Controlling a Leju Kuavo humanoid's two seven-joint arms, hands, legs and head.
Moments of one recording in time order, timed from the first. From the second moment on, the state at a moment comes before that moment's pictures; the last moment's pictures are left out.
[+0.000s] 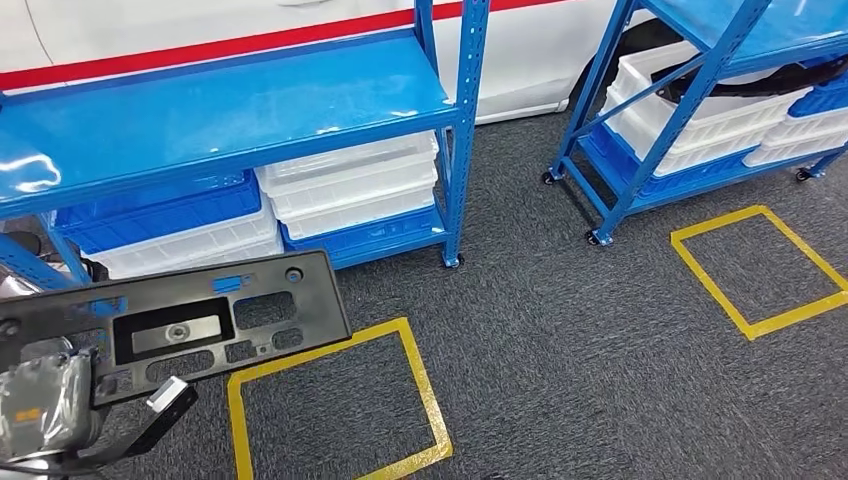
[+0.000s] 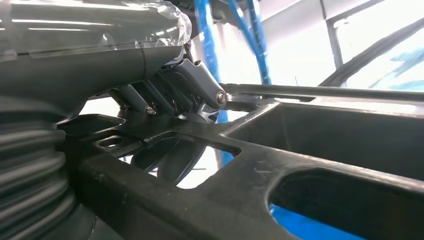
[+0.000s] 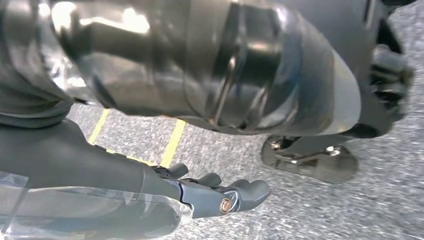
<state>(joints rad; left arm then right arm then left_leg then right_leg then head) -0.02 0.33 -0.40 -1.63 -1.37 0.10 0.18 -0.10 0.23 -0.83 -0.17 0.93 0.16 -0.05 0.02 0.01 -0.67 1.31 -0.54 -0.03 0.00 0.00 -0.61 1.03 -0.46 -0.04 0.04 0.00</state>
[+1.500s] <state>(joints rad) -0.16 0.30 -0.36 -1.60 -1.40 0.07 0.18 -0.11 0.23 -0.84 -0.17 0.91 0.21 -0.08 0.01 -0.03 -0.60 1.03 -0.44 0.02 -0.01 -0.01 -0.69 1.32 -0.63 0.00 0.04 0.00</state>
